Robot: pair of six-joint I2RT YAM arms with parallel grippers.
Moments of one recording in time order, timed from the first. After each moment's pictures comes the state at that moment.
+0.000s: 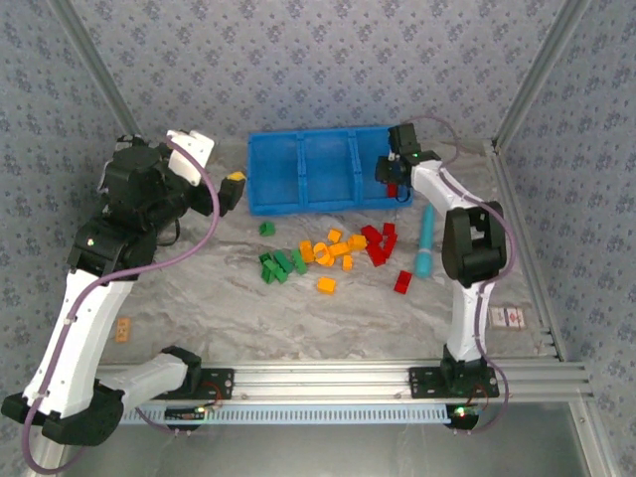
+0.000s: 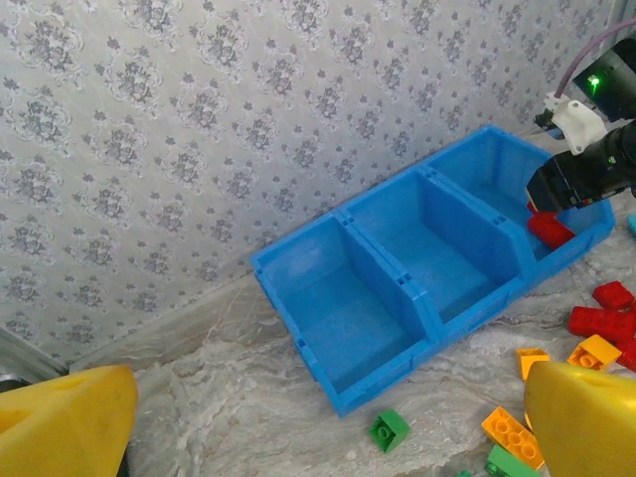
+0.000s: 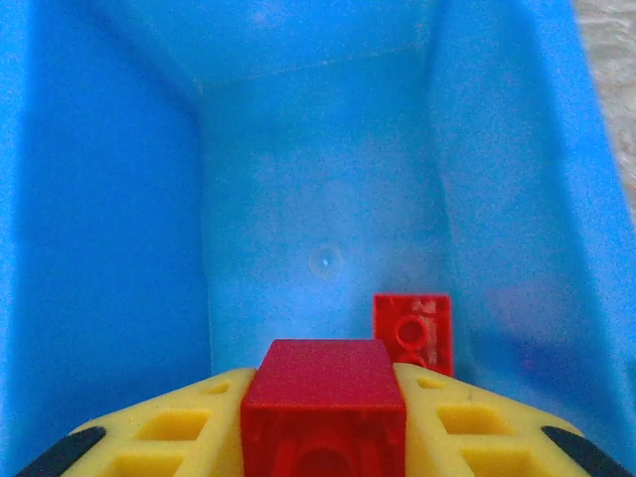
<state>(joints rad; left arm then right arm) -0.42 1.05 1.53 -0.78 -0.04 0.21 0.23 2.10 1.75 -0.52 0.06 0.28</state>
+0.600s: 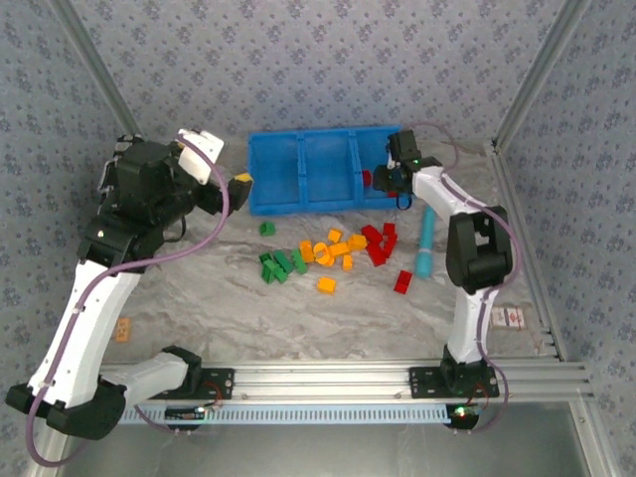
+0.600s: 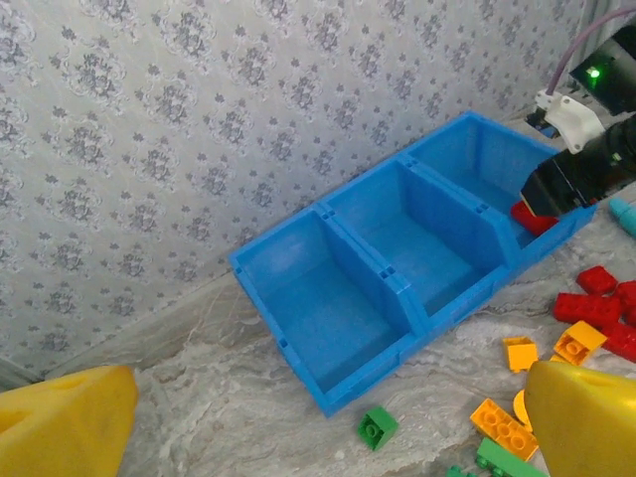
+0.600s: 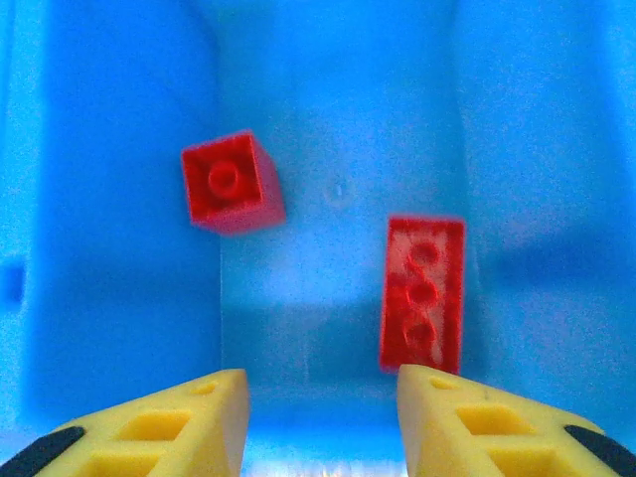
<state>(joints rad) -0.42 1.08 1.52 -0.77 0.01 0.22 0.24 1.96 1.57 -0.52 0.03 0.25</state>
